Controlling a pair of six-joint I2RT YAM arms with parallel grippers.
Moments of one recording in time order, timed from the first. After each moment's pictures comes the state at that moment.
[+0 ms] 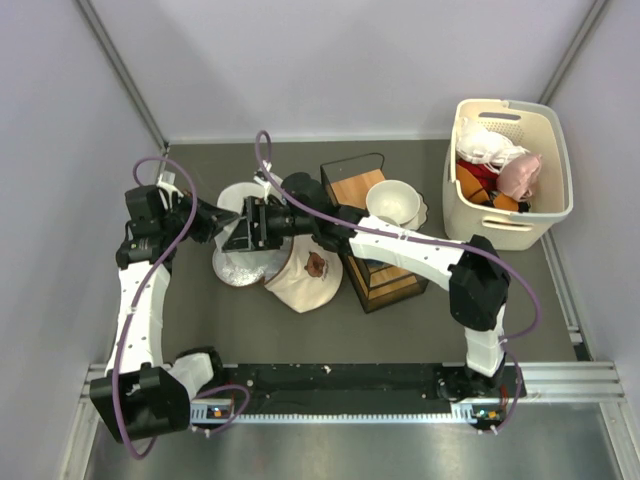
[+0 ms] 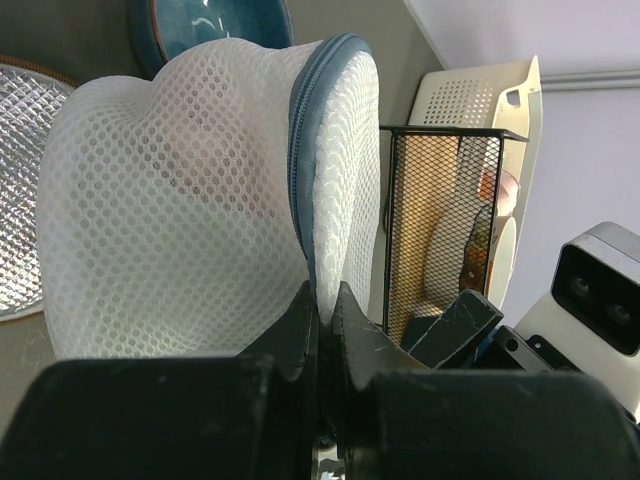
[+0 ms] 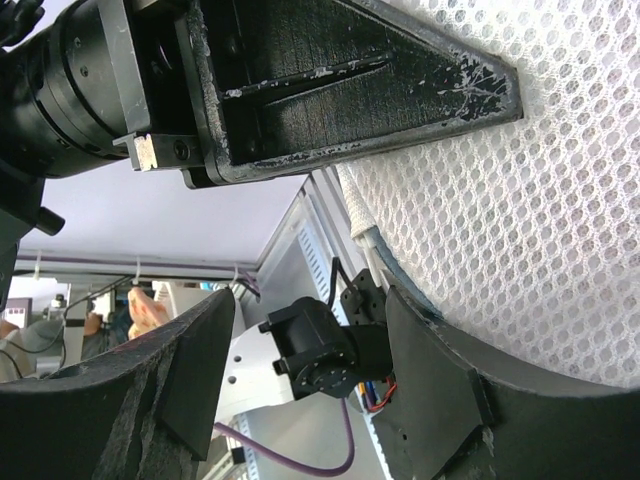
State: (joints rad) left arm 0.20 1.06 0.97 -0.49 0.66 -0.83; right arm 1.01 1.91 1.66 -0.05 -0.44 0.90
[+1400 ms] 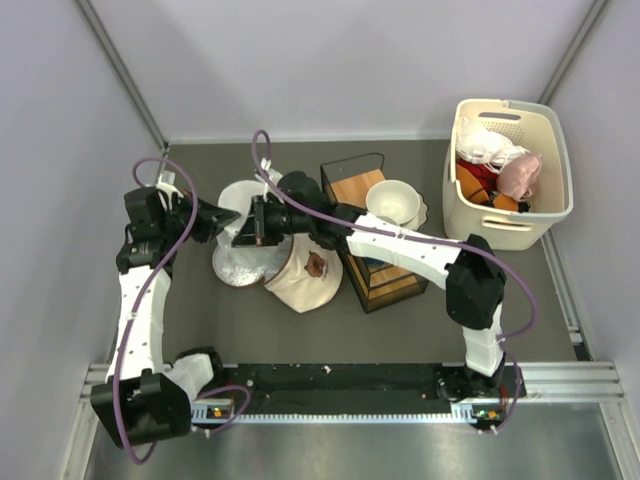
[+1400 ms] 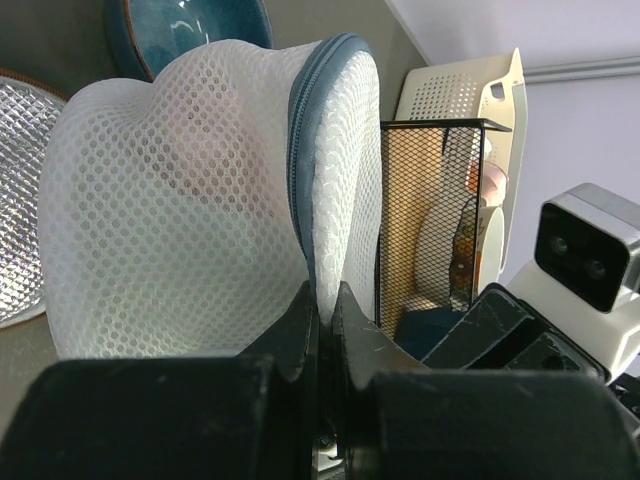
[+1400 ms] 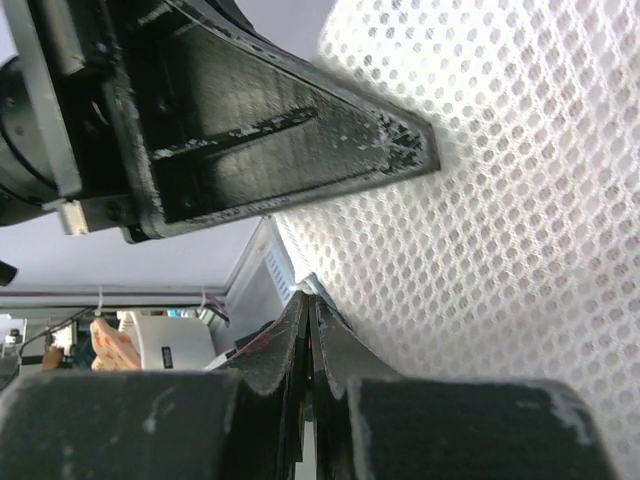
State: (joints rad) left arm 0.20 1.03 0.95 -0.45 0.68 -0.83; right arm 1.01 1.93 1.71 -0.11 -0.35 0.85
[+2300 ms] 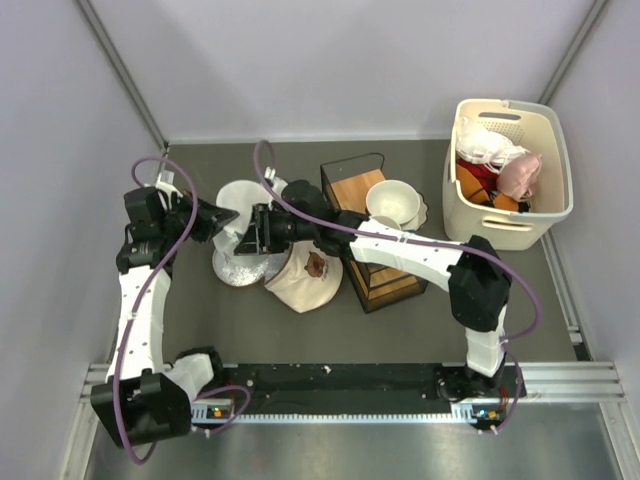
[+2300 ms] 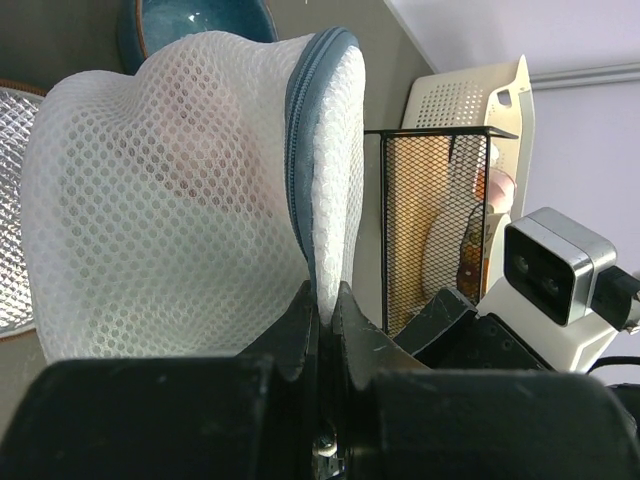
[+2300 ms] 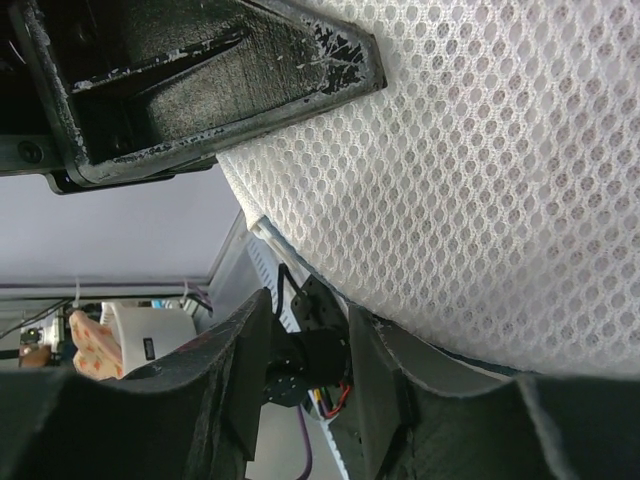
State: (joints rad) left arm 0.20 1.03 0.95 -0.44 0.66 -0.82; right arm 1.01 1.90 1.60 -0.07 -0.34 0.83
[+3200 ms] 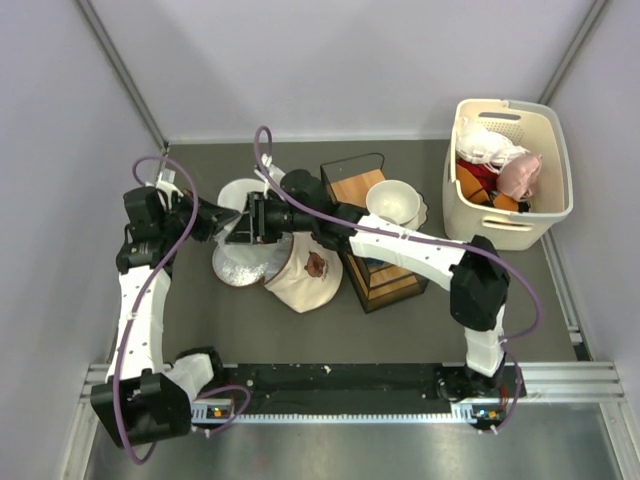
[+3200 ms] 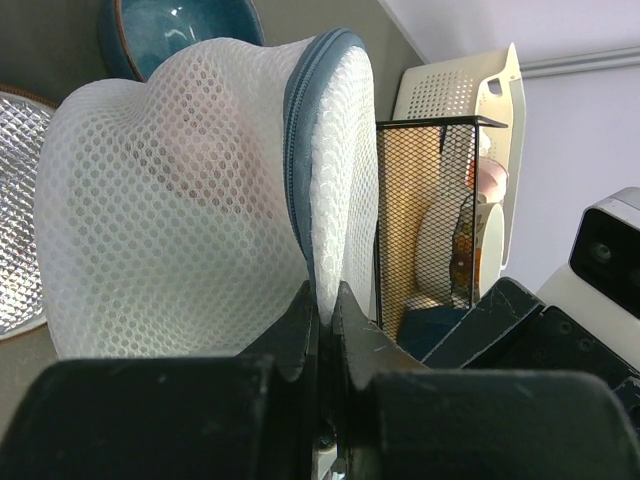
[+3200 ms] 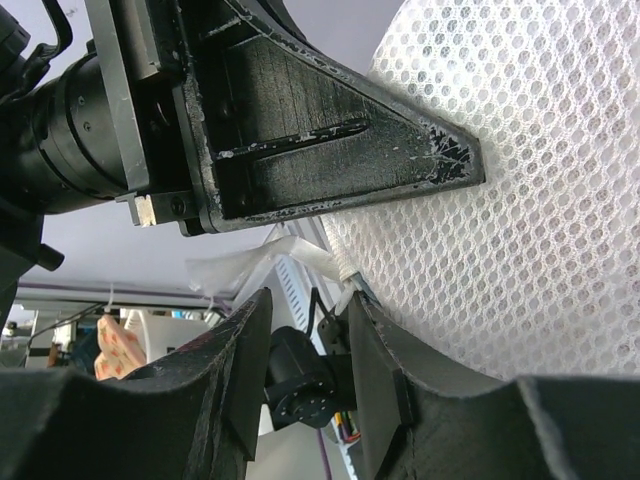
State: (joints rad) left arm 0.20 1.03 0.95 -0.43 0.69 -0.82; right arm 1.01 1.91 1.68 -0.05 -0.36 0.83
